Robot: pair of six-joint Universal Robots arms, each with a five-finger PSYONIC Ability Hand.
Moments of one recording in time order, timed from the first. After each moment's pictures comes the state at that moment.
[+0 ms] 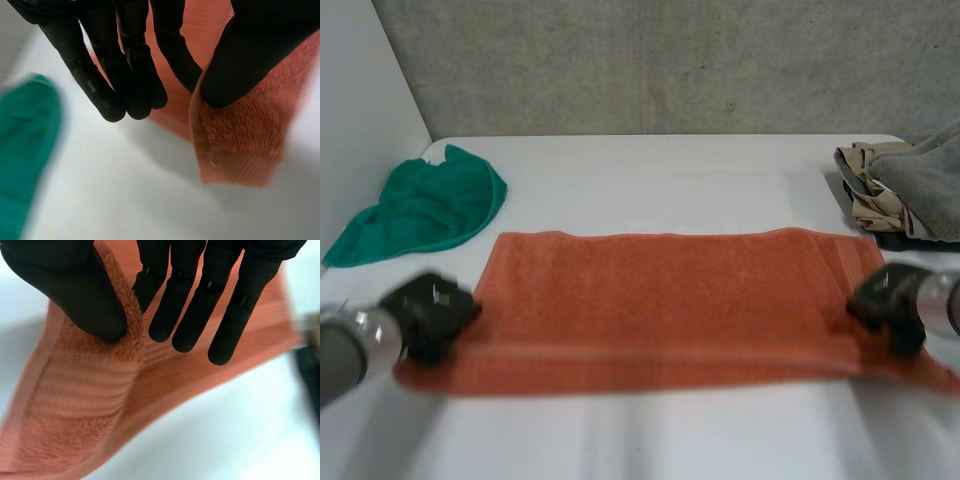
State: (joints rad) left arm 4.65 -1.77 -1.83 2.93 -1.31 4.11; right arm 1.69 -1.16 1.44 0.55 1.47 2.10; left_hand 1.17 1.20 1.19 1.20 0.99; right_hand 1.12 1.18 1.19 1.20 0.99
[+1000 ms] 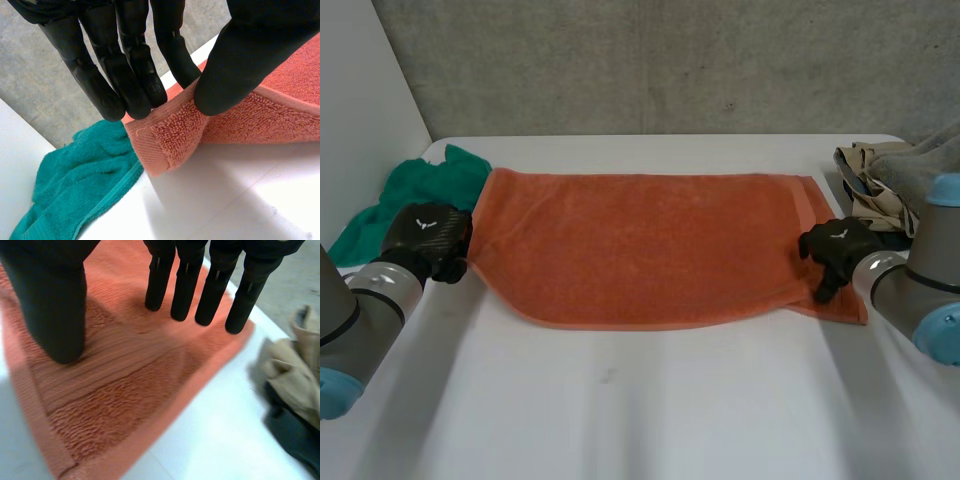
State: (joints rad) left arm 4.61 -1.88 -1.82 3.51 -1.39 3.54; right arm 1.74 -0.89 1.35 -0.02 1.38 2.58; left_hand 1.17 1.20 1.19 1.20 0.99; right_hand 0.57 0.56 0.56 0.57 0.37
